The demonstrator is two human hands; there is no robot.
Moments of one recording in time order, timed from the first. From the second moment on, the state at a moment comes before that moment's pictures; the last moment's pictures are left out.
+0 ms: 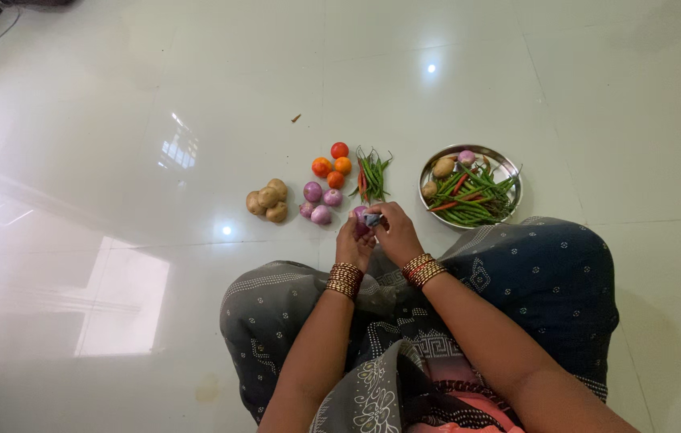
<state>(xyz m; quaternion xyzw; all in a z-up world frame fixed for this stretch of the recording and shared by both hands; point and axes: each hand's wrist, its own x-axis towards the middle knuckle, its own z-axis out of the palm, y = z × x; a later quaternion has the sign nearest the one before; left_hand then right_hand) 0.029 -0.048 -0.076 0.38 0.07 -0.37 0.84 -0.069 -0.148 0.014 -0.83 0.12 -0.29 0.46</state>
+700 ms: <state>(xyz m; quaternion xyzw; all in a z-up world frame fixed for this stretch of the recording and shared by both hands) 0.030 -0.044 -0.065 0.34 0.07 -0.39 0.85 -0.069 -0.147 0.012 -0.82 0.14 -0.30 0.46</state>
